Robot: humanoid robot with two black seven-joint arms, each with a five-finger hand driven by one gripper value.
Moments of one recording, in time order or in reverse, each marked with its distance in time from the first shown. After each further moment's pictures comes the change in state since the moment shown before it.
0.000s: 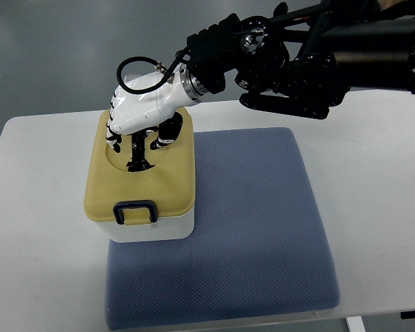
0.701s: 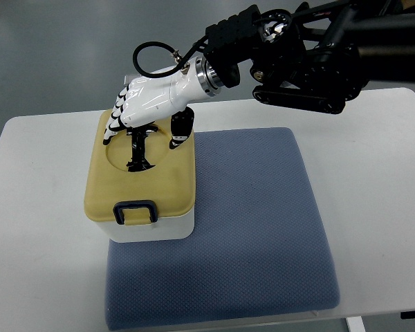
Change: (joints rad) left arm 0.000 0.000 0.000 0.000 0.000 0.000 0.000; right arm -0.003 -0.051 0.000 0.039 0.084 0.023 0.025
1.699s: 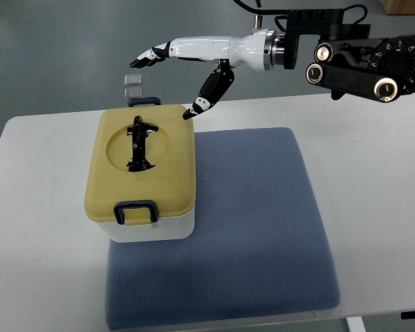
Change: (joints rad) left arm -0.001 0.000 0.000 0.000 0.000 0.000 0.000; right arm -0.205 -0.232 0.253 0.011 0.388 0.162 -0.009
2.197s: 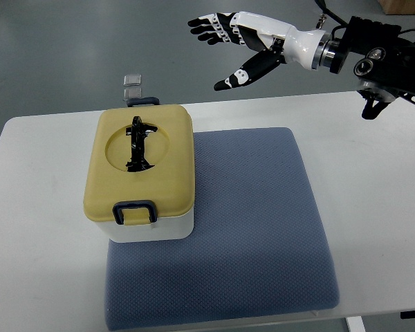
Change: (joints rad) left arm 0.001 0.000 0.000 0.000 0.000 0.000 0.000; right arm -0.185 -0.146 0.157 -0.008 0.252 0.115 -0.031
